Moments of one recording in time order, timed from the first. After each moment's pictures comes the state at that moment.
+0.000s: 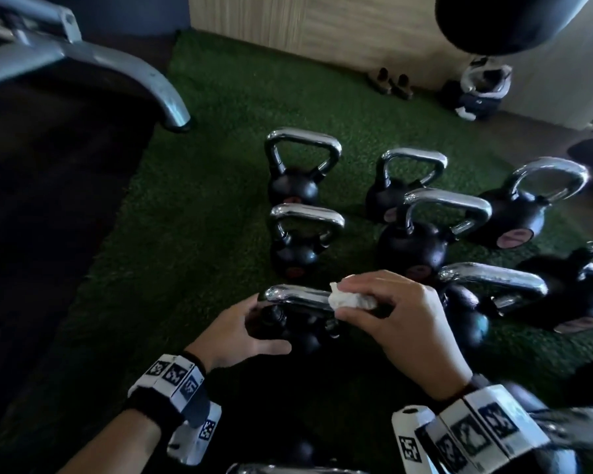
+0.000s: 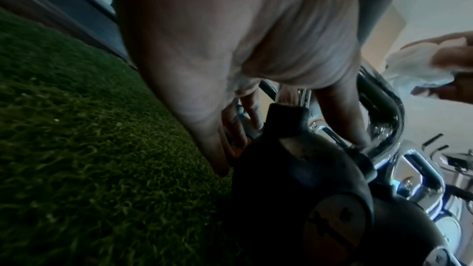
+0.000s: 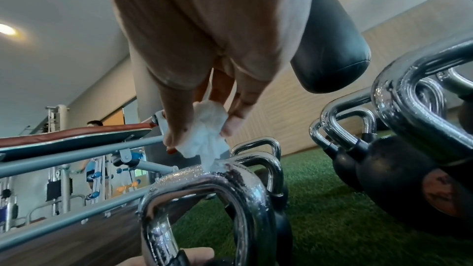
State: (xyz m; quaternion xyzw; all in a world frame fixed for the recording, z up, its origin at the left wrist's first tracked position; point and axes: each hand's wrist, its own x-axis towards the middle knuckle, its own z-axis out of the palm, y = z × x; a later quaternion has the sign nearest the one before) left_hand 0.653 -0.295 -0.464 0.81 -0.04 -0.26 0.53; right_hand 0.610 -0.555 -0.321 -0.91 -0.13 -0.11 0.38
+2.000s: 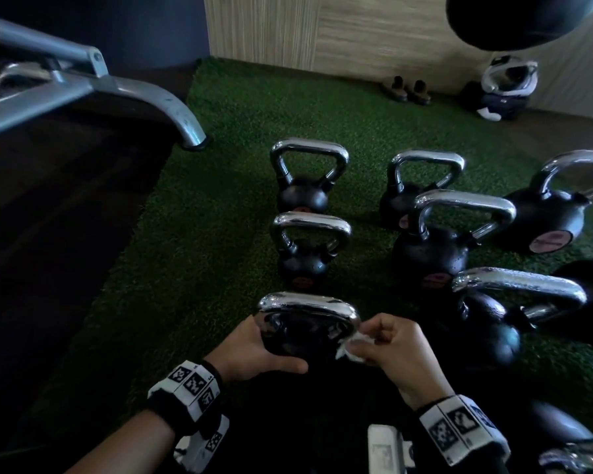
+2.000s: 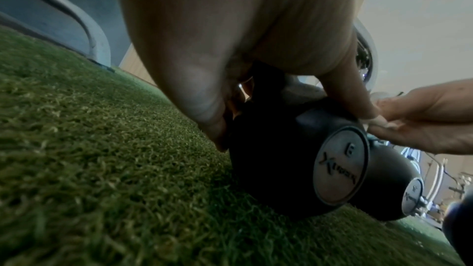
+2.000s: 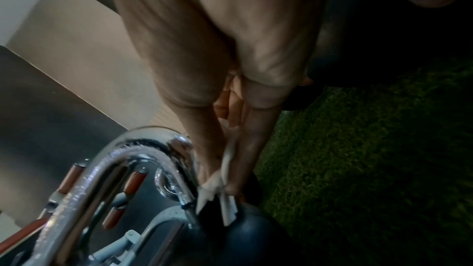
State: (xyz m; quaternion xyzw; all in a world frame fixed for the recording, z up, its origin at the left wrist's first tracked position) left_hand 0.648 -0.324 -0.459 0.77 -0.08 -0.22 0.59; right_hand 0.627 -0.583 -0.416 -0.80 0.13 0.08 0.57
